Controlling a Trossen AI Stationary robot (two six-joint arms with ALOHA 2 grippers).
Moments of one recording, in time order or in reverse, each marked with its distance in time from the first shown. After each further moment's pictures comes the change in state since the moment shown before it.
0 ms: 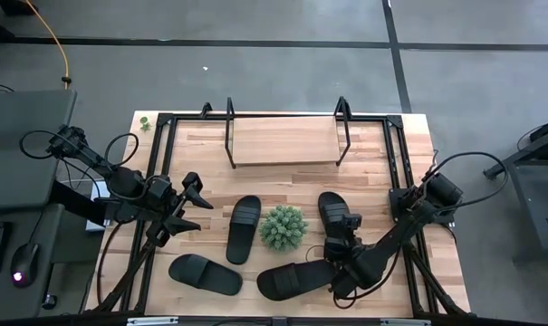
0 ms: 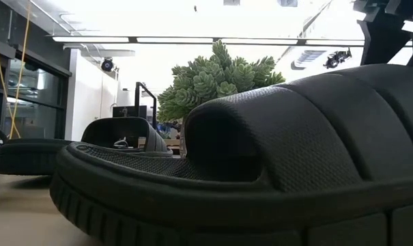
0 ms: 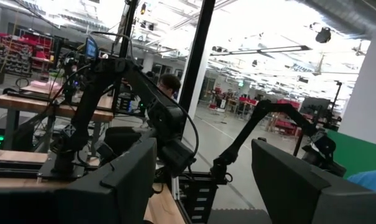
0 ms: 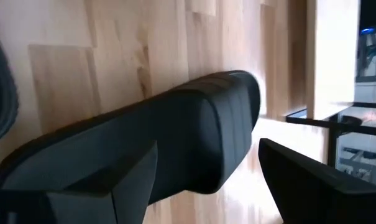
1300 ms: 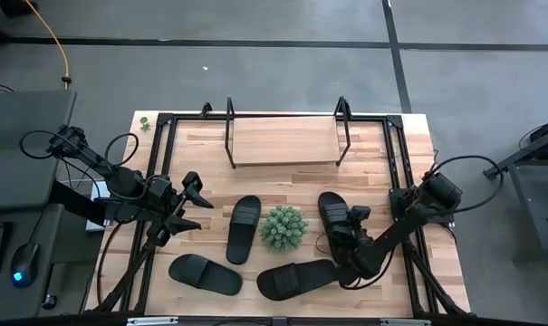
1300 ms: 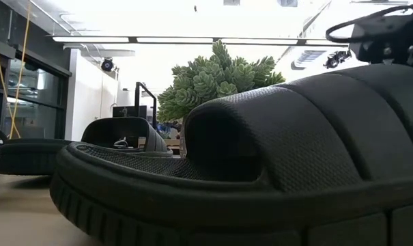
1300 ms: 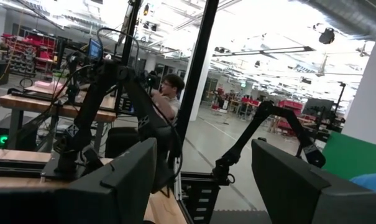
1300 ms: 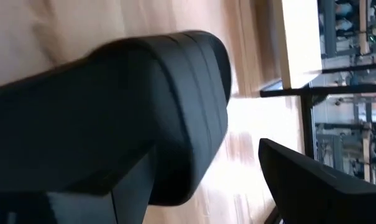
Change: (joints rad) left arm 0.000 0.000 0.000 0.001 -0.012 0.000; right arm -0.023 0.001 -0.252 0.056 0.105 0.208
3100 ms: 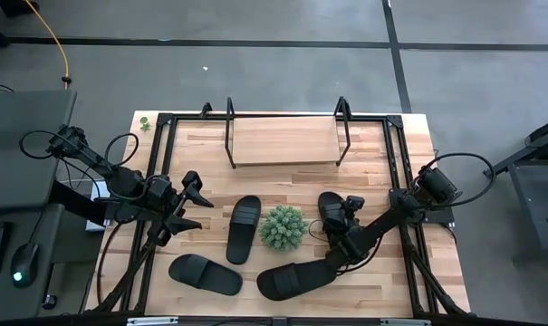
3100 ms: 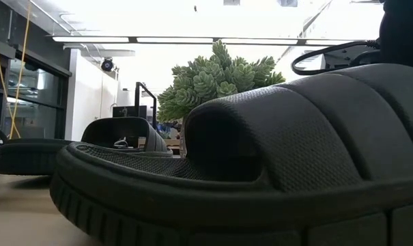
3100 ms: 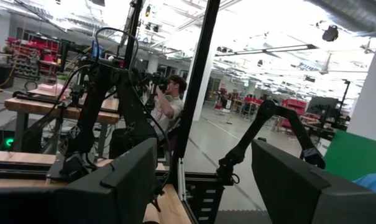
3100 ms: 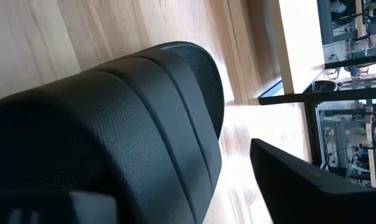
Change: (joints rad) left arm 0.000 0.000 0.000 0.000 -0.009 0.019; right arm -0.128 0.000 -0.076 0.151 0.061 -0.070
